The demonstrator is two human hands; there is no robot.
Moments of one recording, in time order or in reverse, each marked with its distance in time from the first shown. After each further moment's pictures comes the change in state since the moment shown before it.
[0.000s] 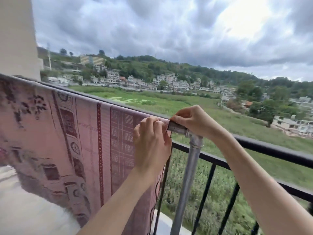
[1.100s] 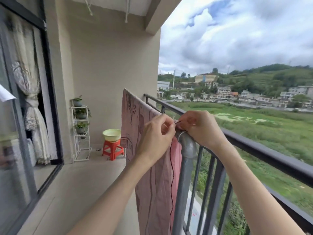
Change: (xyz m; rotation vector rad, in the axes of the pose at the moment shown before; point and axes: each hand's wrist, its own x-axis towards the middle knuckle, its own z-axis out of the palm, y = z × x) left_hand 0.021 0.095 -0.007 0.104 0.168 -0.318; right_hand 0.032 0.068 -0.011 0.430 -0.091 -0.584
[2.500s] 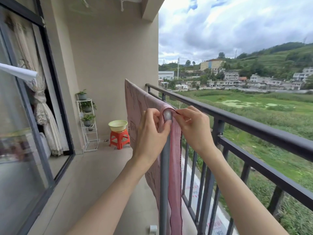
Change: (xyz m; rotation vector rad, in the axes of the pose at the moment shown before) left_hand -0.071 0.028 0.044 0.096 0.123 -0.051; right_hand -0.079 0.040 0.001 0.170 0.298 -0.115
